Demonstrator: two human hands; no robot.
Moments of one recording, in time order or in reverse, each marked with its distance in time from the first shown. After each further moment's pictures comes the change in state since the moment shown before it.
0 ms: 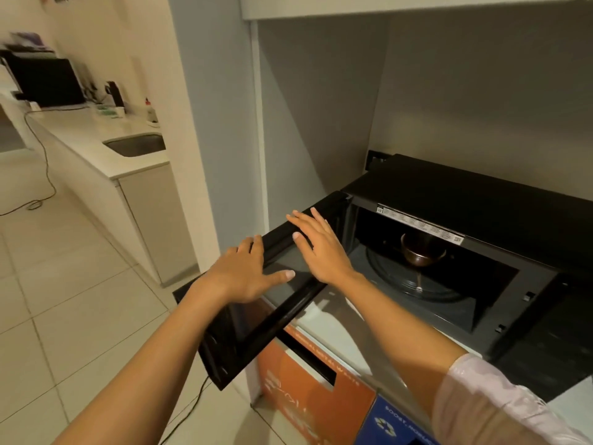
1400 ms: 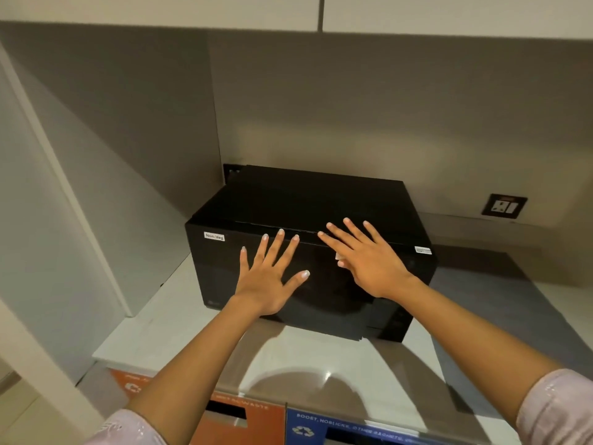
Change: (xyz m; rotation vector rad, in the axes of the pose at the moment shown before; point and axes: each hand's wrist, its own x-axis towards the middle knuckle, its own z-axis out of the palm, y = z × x) left_hand 0.116 0.204 0.096 0.056 0.180 0.680; right_hand -0.165 0.129 -0.223 -1.060 -0.064 0.231
